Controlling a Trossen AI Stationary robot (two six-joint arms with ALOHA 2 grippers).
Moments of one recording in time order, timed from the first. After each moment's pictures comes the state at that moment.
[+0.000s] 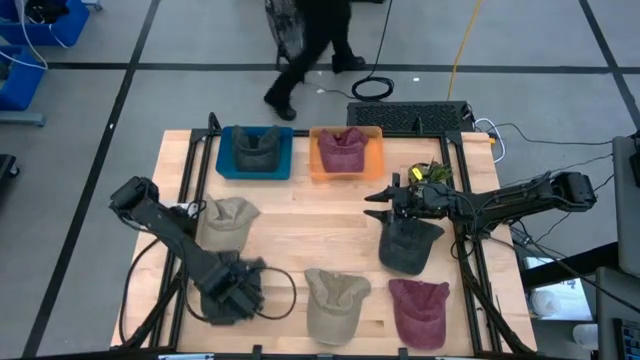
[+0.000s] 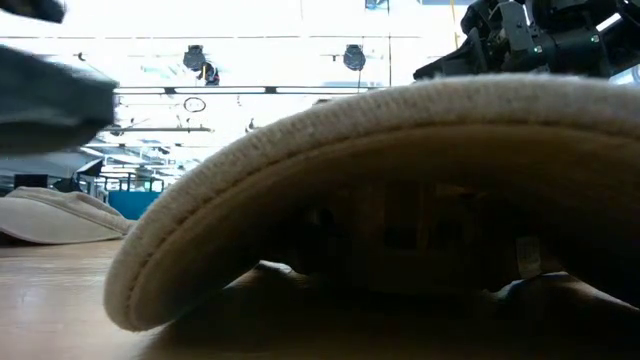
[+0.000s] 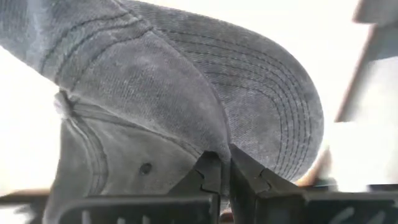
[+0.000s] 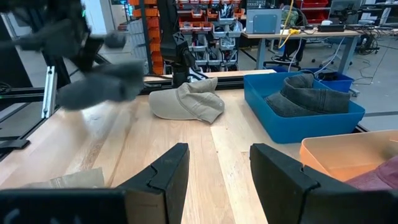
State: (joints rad) left arm -0.67 1.68 1.41 -1.41 0.16 -0.69; right arm 0.00 1.03 0.33 0.58 0.08 0.06
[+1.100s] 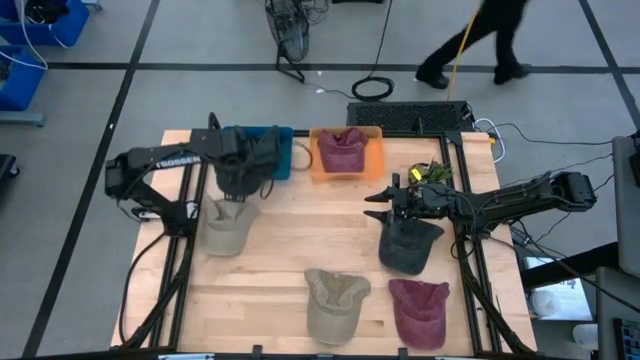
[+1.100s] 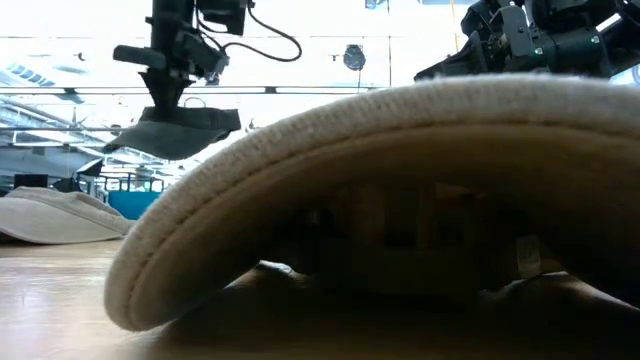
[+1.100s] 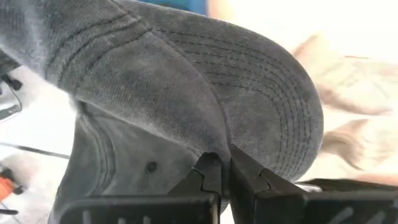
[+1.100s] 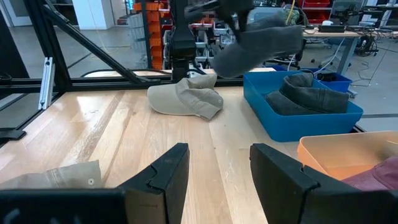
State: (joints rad) left arm 0.30 1.49 1.38 -1.50 -0.34 0.37; right arm 0.00 1.03 0.33 0.57 0.08 0.03
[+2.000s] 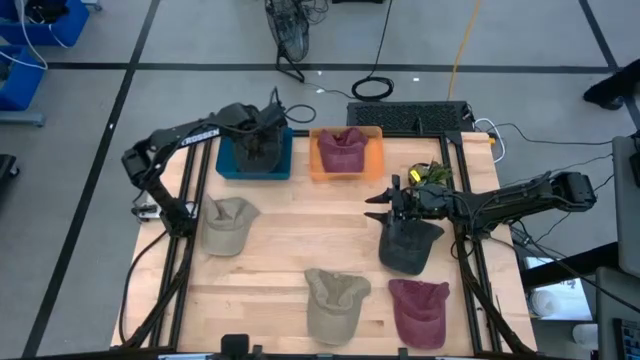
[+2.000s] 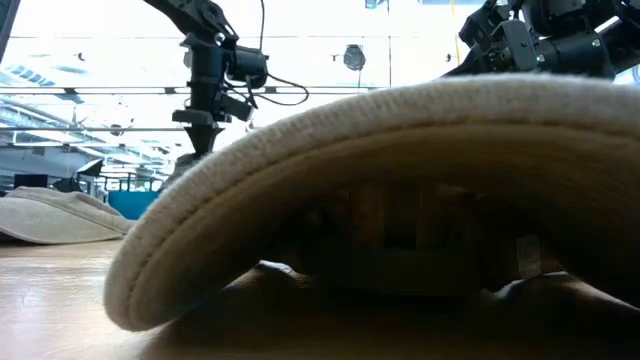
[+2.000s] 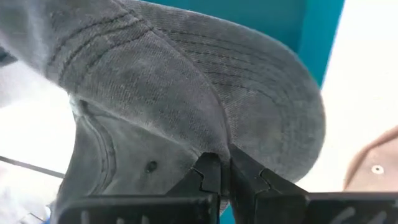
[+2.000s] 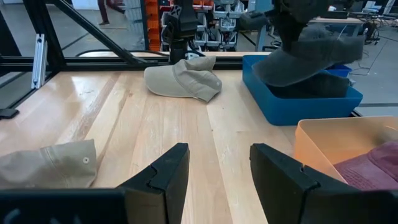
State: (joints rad) left arm 0.63 1.68 1.38 -1.13 -0.26 0.61; right arm -0.01 1.03 0.33 0.50 0.08 0.01
